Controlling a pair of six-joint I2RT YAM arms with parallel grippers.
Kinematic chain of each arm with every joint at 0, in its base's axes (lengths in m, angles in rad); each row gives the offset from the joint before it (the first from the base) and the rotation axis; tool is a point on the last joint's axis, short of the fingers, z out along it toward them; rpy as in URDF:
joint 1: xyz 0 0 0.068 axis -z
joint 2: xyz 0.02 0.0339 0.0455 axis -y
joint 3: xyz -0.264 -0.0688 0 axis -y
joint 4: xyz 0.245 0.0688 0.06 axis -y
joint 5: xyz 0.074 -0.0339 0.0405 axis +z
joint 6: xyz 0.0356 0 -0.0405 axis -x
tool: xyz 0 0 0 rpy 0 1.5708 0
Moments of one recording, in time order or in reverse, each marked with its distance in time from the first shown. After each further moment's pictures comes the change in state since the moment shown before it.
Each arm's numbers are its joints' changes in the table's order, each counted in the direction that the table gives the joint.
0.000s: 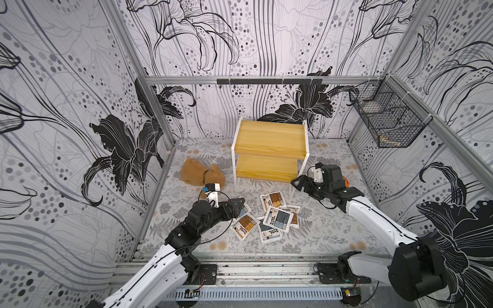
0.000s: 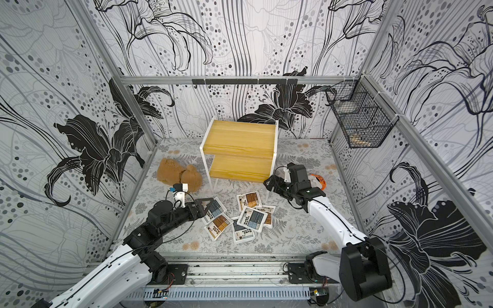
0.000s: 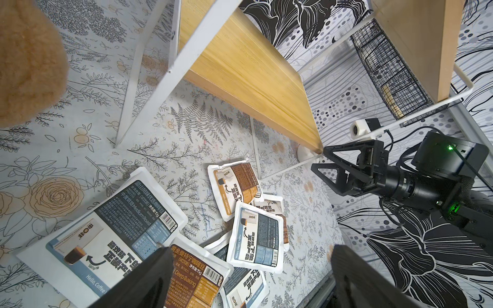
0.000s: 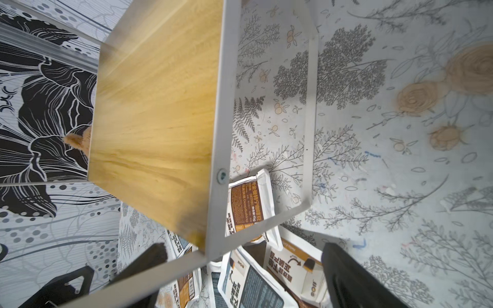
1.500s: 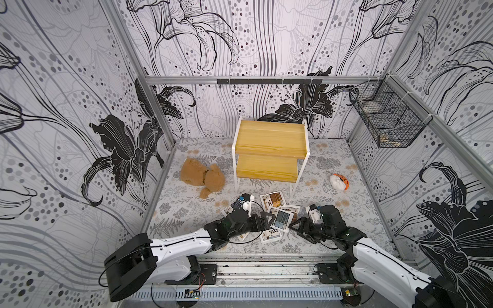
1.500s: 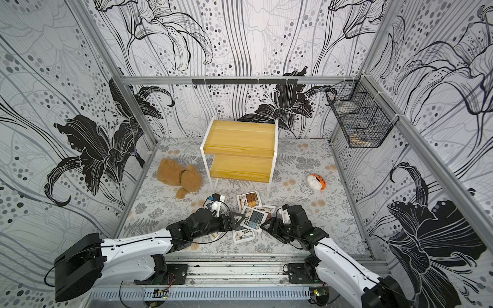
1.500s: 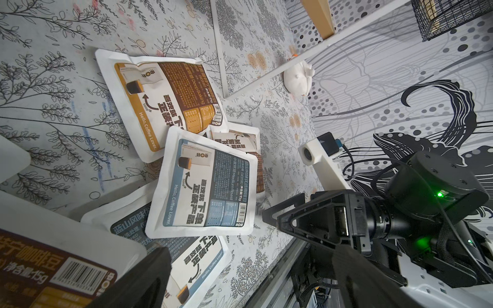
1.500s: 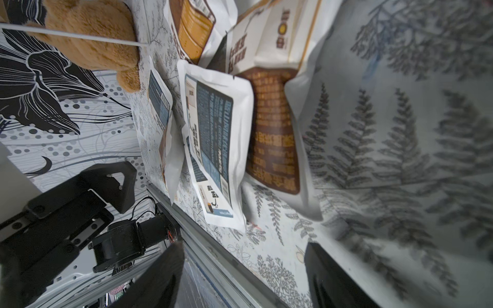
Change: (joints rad) left arm 0.405 -0.543 -0.010 0.453 0.104 0.226; right arm -0.206 0.417 -0.608 0.129 0.217 -0.305
